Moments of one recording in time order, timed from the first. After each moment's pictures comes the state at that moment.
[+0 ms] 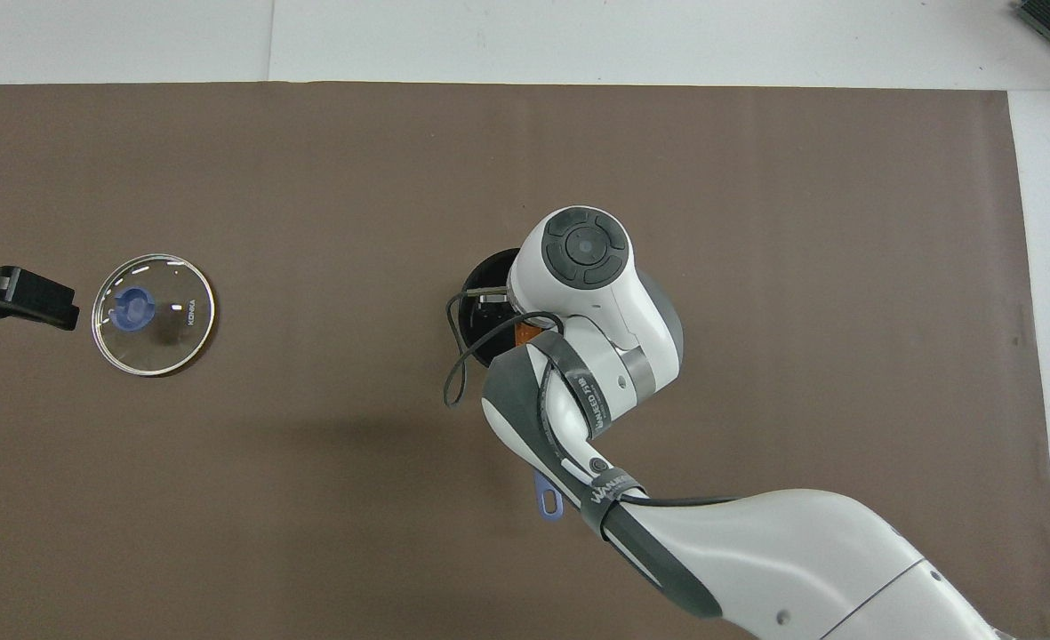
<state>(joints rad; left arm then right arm) -0.11 0.03 0.07 -1.53 0.03 1.46 0.11 0.46 0.52 0.11 -1.59 0.03 2.20 0.52</state>
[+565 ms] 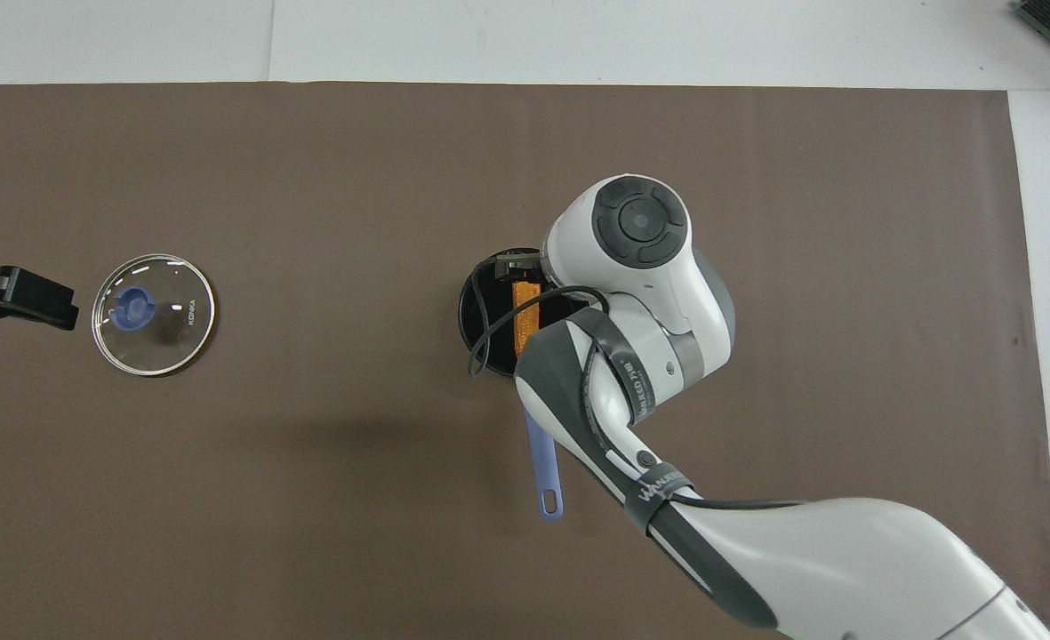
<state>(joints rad) -0.11 0.03 0.07 -1.53 0.03 1.46 0.11 0.39 0.44 0.09 -1.58 0.00 2.19 0.52</state>
